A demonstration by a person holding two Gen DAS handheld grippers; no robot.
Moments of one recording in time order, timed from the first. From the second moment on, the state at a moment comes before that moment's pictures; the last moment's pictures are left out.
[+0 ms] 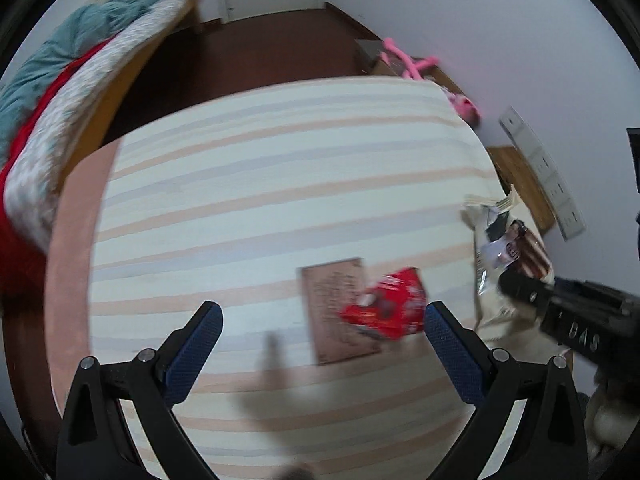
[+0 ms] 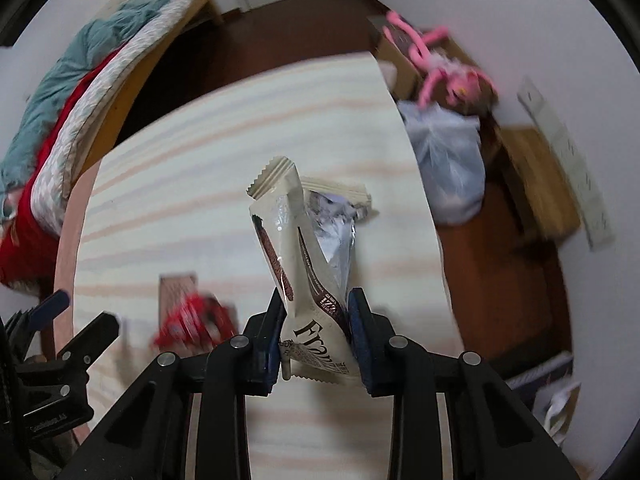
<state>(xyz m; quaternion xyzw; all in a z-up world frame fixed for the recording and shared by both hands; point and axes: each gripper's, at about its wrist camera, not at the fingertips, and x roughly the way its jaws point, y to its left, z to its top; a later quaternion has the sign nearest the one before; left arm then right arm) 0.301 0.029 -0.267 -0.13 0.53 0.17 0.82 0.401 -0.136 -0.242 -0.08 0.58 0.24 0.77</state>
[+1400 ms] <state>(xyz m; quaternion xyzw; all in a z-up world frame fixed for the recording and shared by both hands) 0.186 0.065 -0.144 -0.14 0.42 0.22 0.87 0.316 -0.142 -0.159 -0.04 0.54 0.32 0.78</state>
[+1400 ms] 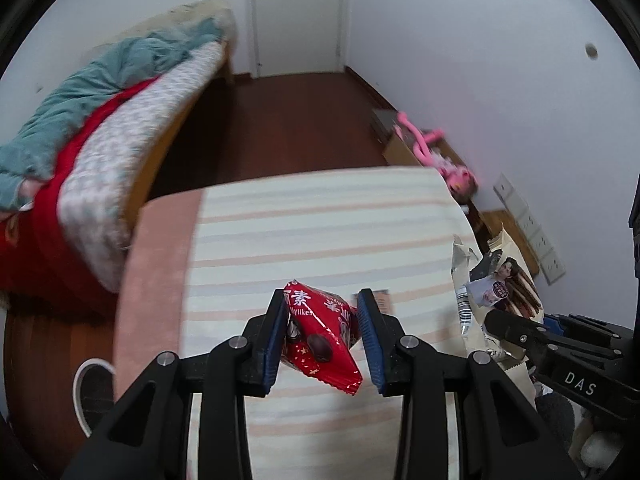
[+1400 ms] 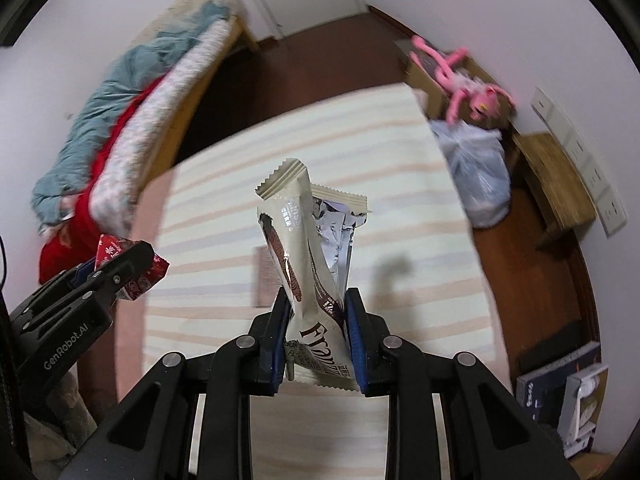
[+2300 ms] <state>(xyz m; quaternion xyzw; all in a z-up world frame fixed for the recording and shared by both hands) -0.156 0.331 -0.211 -0.31 0.40 0.45 0.73 -0.001 0.244 -0.185 -0.20 0.53 0.57 0.60</state>
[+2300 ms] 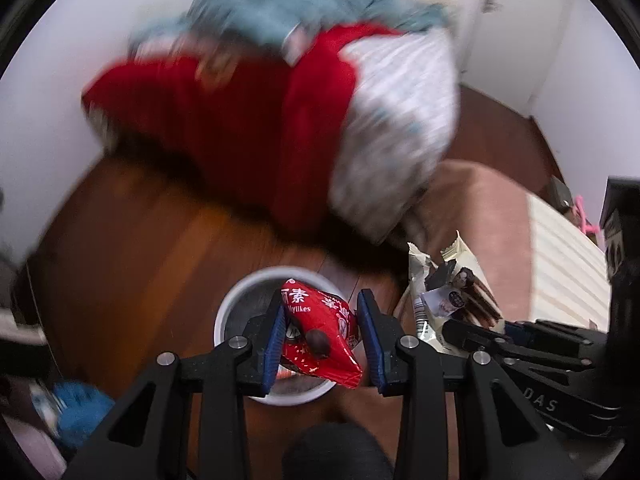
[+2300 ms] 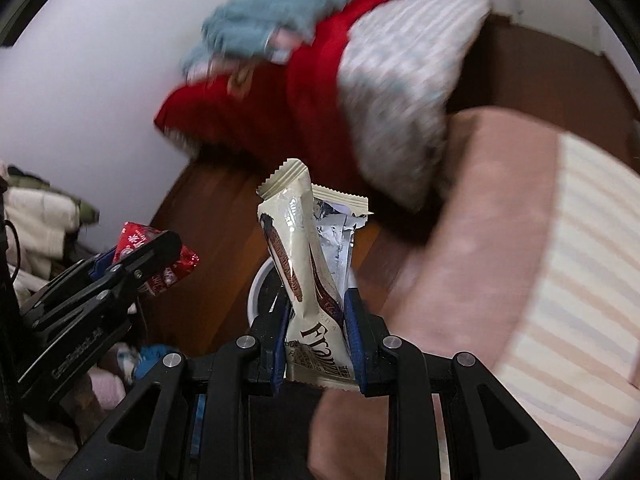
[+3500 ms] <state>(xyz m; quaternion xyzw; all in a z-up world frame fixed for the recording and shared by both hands) -0.255 0.372 -0.325 -0.44 0.45 0.51 0.59 -0.066 0.369 -0.369 -0.39 0.58 0.51 0.50</state>
